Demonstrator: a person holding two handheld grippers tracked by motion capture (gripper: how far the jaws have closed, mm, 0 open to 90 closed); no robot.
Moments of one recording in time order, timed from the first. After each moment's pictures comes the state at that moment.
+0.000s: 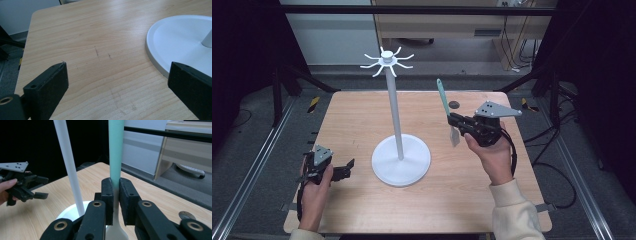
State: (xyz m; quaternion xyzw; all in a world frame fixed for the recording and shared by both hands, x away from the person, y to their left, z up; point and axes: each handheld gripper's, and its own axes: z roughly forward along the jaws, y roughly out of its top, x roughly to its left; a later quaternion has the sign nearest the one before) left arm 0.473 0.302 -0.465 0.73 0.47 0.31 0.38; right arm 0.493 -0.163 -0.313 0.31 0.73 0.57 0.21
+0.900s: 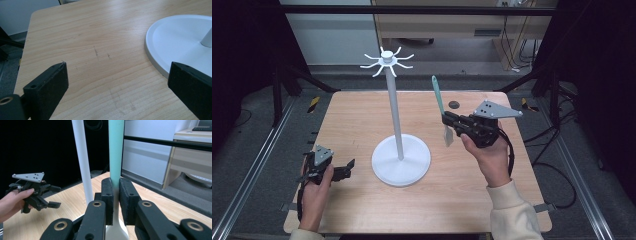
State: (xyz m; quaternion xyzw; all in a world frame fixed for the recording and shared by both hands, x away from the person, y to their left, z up) left arm 0.473 0.301 -0.465 0.73 0.47 0.31 0.38; right arm 0.482 -0.153 -0.300 0.28 0.72 0.60 0.20
